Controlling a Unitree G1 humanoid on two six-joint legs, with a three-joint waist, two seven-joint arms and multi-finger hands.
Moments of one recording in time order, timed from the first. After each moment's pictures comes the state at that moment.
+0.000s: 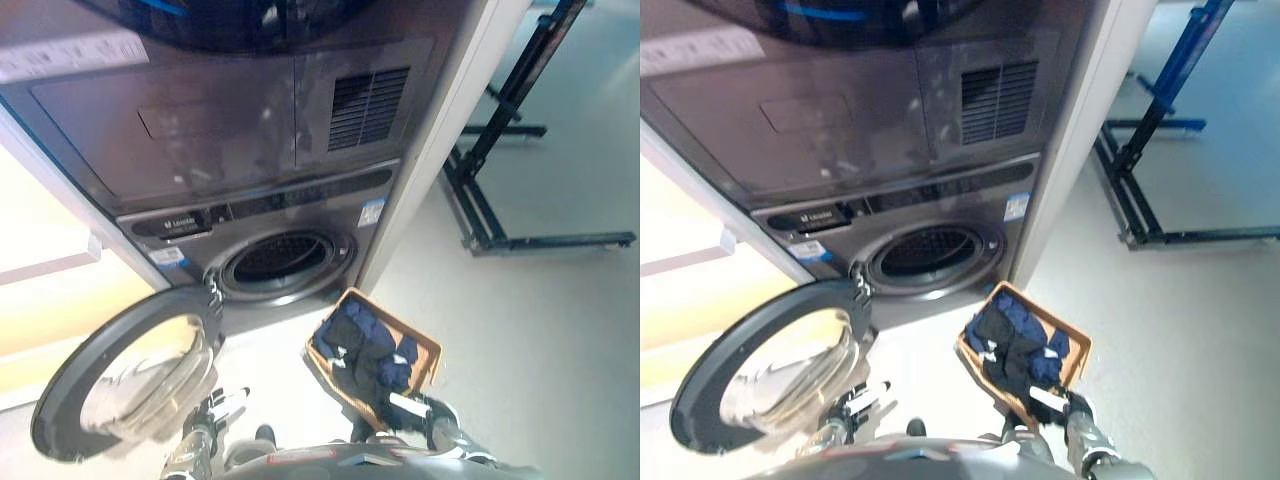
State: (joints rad) left arm -0.02 0.18 -0.04 1.20 -0.32 -0.16 0.08; right arm -0.12 -0.19 0.14 1.29 0.29 -0.08 -0.11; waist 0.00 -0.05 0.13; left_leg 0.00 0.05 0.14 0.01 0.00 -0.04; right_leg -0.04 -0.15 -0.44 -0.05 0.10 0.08
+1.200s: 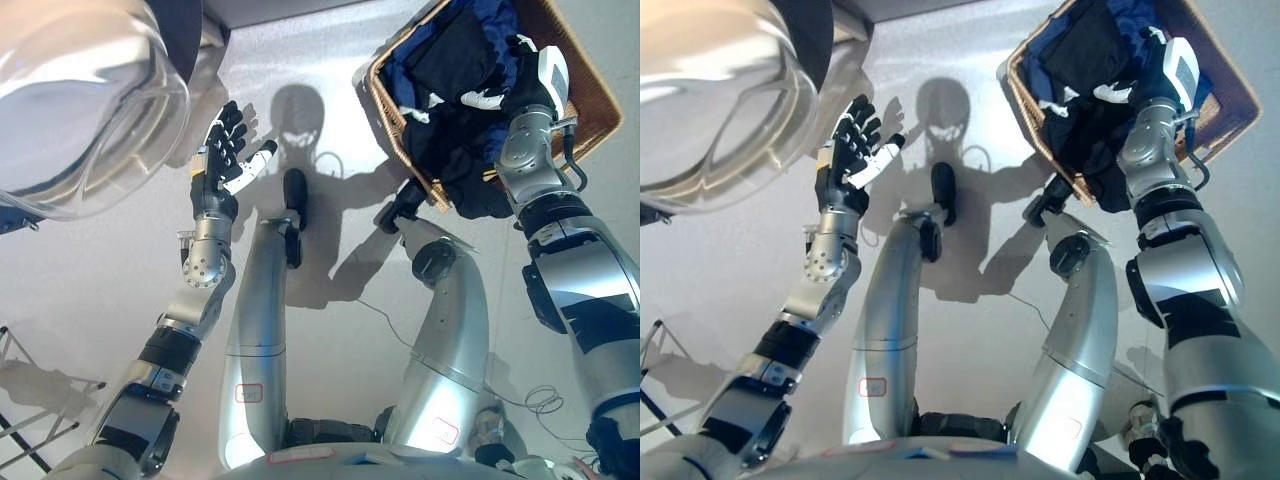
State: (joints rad) left arm -0.39 0.39 -0.28 0.28 -0.42 -0.32 0.35; right arm -1.21 -0.58 0.43 1.26 -0.03 -0.09 -0.40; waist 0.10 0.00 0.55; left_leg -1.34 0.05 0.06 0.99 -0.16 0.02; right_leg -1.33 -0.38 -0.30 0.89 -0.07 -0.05
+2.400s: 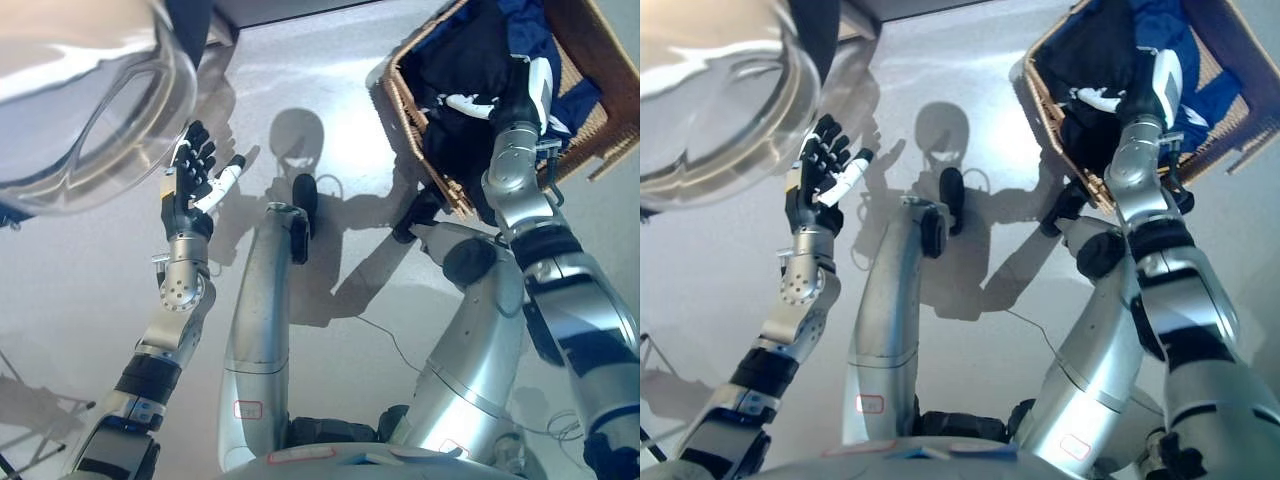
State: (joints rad) left arm -0.23 0.45 -0.20 0.17 -0.46 -0.32 0.40; right arm -0.87 -0.62 0.29 0.65 0.04 -0.07 -0.45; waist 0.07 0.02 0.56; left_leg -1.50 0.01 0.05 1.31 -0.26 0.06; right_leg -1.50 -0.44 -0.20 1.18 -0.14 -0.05
